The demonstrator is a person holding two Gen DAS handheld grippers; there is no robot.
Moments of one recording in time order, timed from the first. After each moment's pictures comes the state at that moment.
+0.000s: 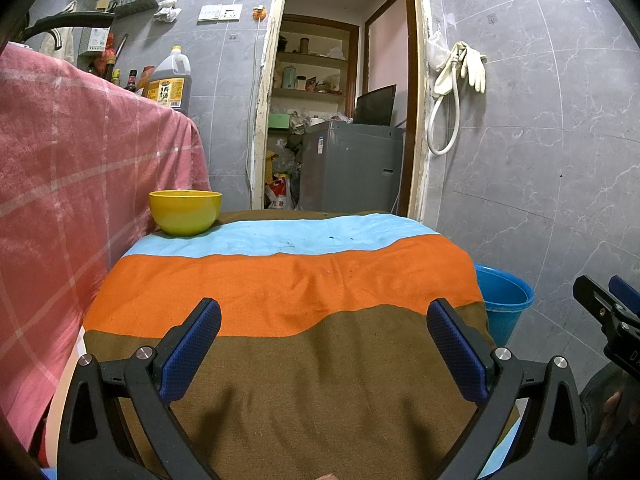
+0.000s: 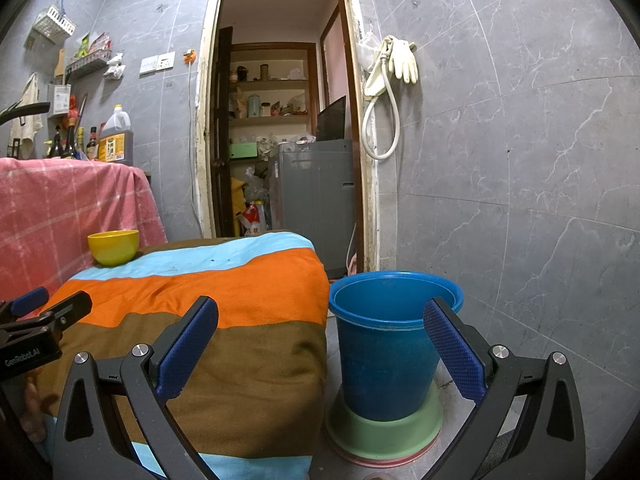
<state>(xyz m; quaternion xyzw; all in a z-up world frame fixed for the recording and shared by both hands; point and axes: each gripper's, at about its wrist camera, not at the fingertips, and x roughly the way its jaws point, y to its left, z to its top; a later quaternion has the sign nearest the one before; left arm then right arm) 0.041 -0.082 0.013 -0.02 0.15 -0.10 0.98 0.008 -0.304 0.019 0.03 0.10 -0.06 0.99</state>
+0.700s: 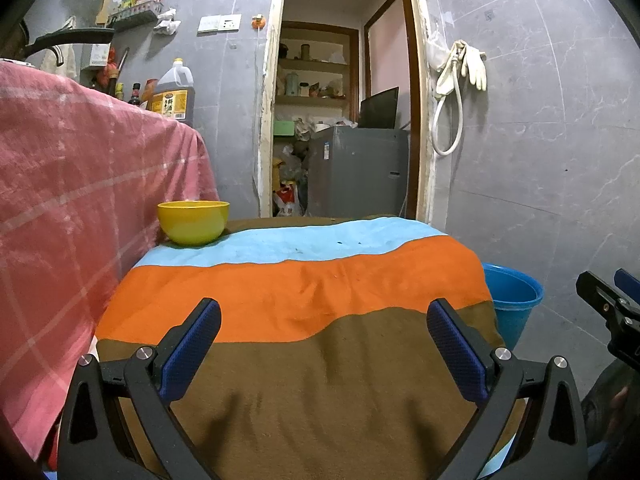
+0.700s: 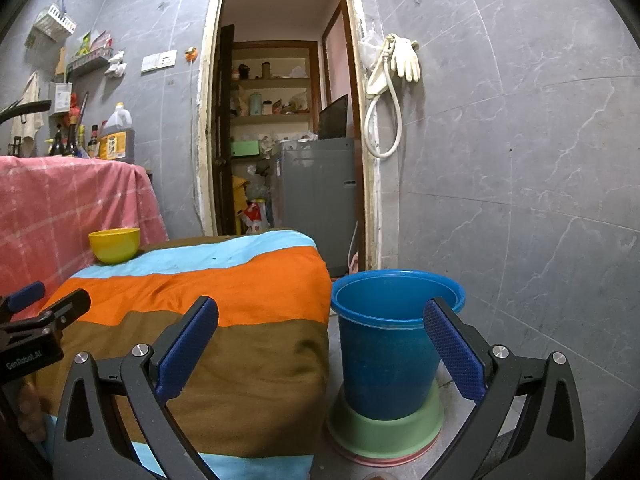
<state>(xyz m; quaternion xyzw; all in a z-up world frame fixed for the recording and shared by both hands) 0.034 -0.086 0.010 0.00 0.14 -0.08 0.99 0.008 -0.300 0.019 0.03 0.10 -0.06 0.99</state>
